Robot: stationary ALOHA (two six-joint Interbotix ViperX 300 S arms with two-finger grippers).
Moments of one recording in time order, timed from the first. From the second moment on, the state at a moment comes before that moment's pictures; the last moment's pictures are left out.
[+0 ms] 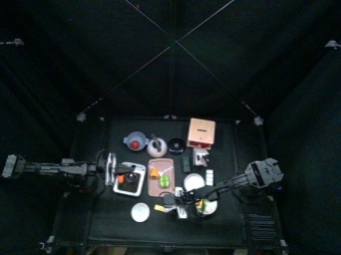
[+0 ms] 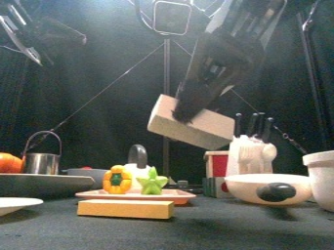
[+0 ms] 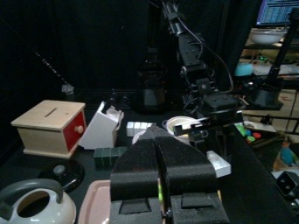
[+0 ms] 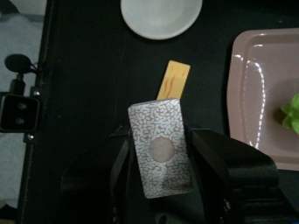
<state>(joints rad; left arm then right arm) 0.05 -0.96 1.22 0.02 -0.31 0.00 0.21 0.11 0.45 0.20 0.22 0.02</state>
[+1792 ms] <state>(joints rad) 0.08 -0.95 1.23 0.02 -0.31 0.00 0.04 -0.18 0.73 -0.21 0.48 0.74</state>
